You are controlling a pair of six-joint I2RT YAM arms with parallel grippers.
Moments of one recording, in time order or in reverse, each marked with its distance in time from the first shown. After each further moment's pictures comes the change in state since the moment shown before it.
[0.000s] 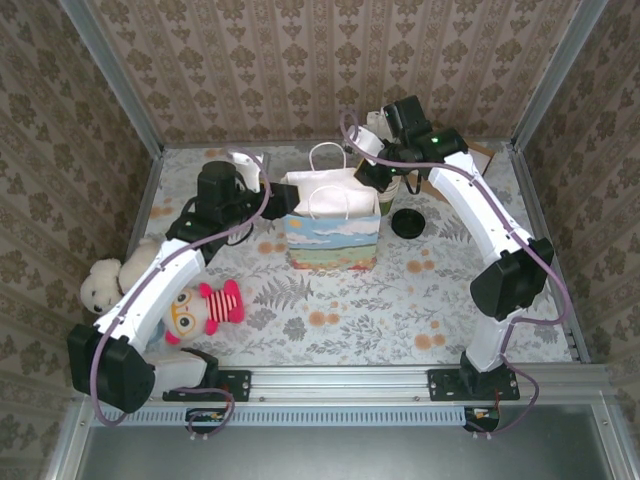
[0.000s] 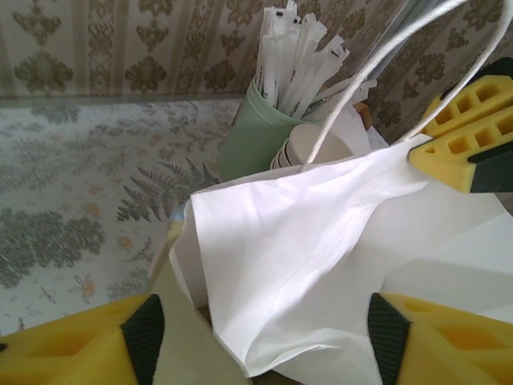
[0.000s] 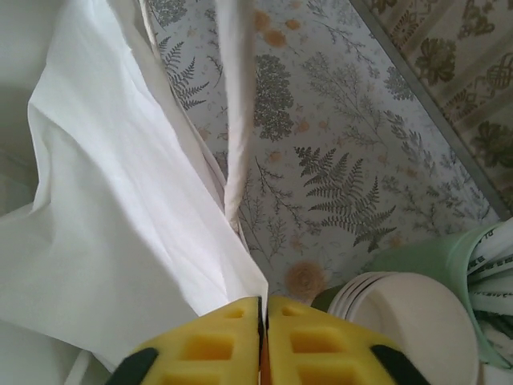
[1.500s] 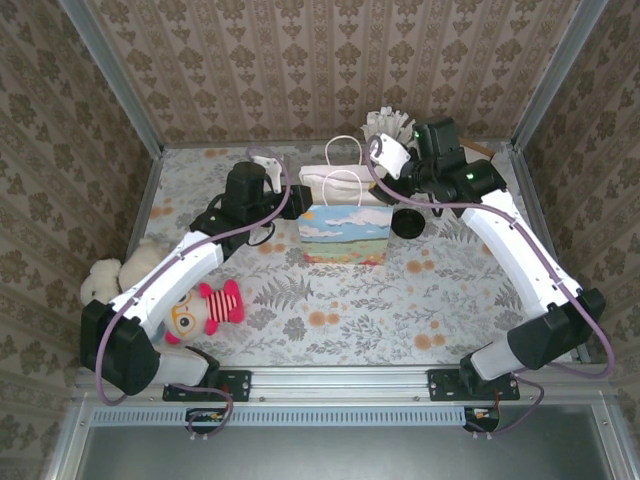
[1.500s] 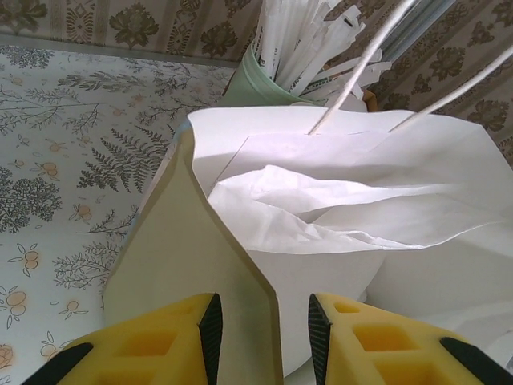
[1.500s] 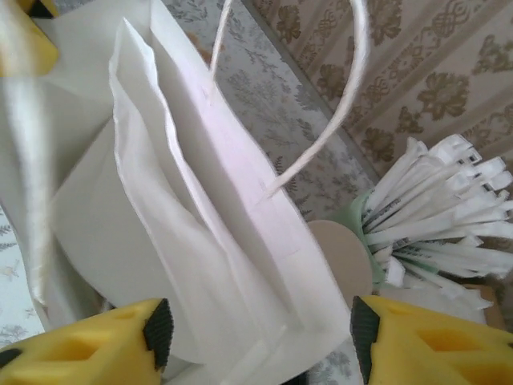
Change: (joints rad) left arm -0.129 0.099 0.040 0.007 -0.134 -0.147; right arm 0.010 -0.342 -0.346 0.205 0.149 0.011
